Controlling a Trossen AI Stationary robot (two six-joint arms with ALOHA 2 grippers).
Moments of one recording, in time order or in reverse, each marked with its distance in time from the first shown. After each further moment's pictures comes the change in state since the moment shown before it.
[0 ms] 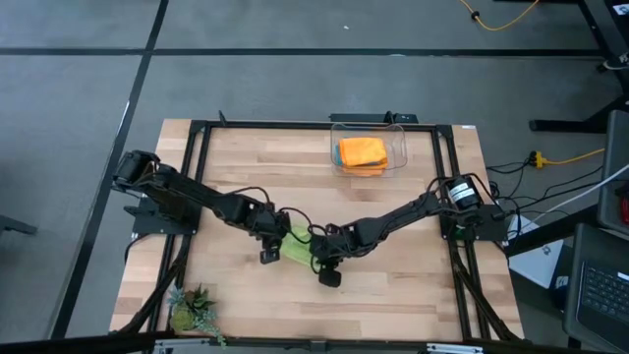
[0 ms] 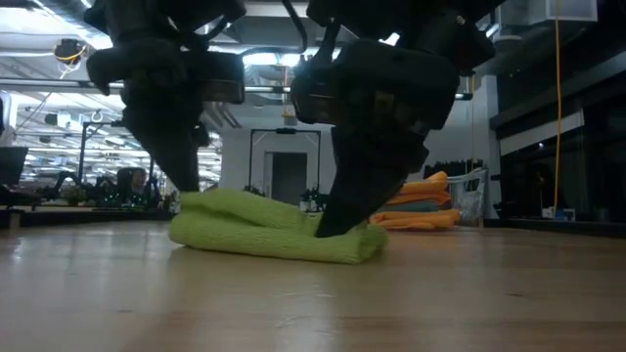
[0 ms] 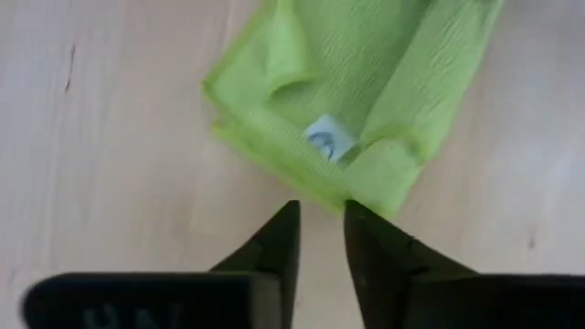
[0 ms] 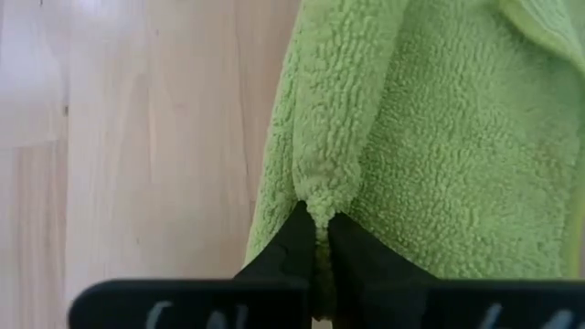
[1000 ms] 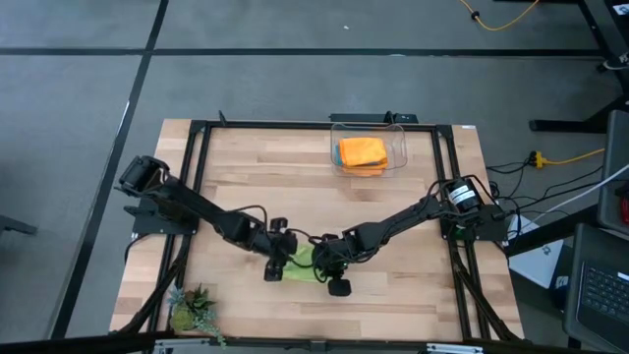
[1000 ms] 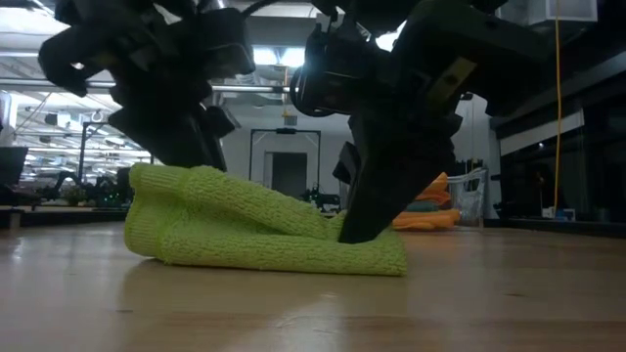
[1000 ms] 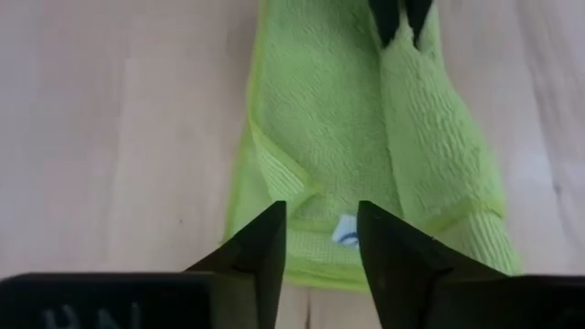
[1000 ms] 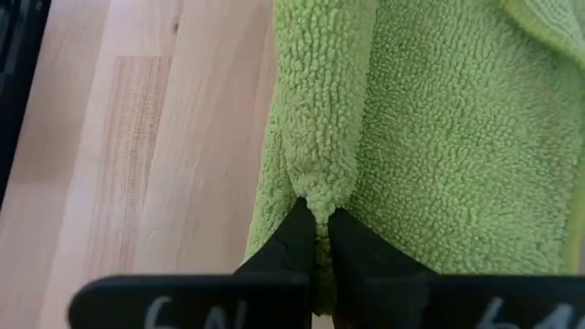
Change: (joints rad) left arm -0.147 0.087 0.003 0.257 -0.111 0.110; right arm 0.039 0.002 0.002 0.018 -0.137 -0.181
